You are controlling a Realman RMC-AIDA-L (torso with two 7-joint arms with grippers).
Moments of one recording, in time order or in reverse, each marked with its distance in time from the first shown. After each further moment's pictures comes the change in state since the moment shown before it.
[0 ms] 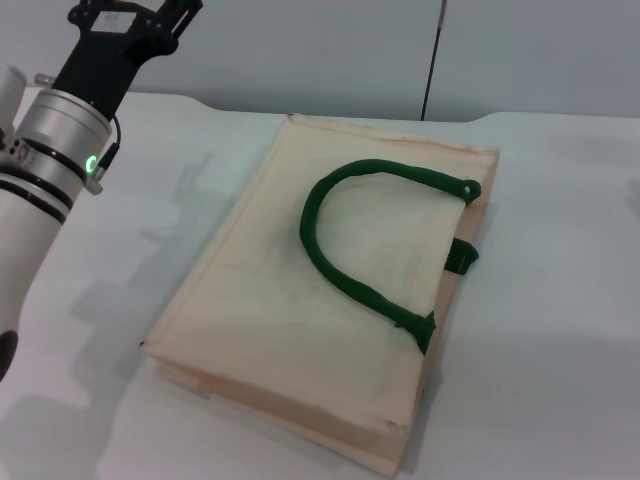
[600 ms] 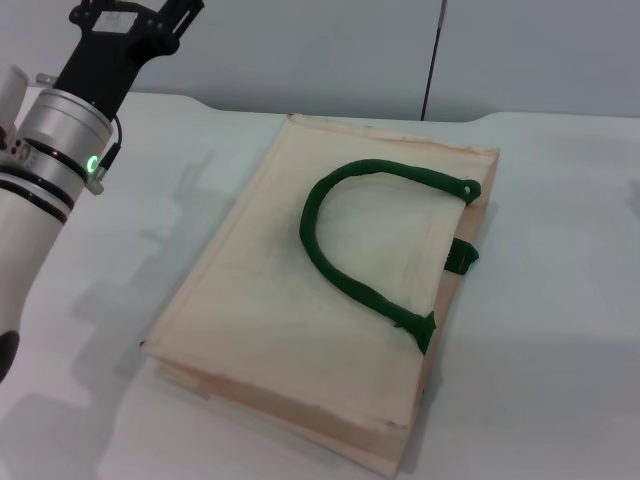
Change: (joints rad) left arm -0.001 -0.001 0.000 0.000 0.000 -0.001 0.001; right arm -0.002 0.000 0.000 0.000 0.000 0.000 0.001
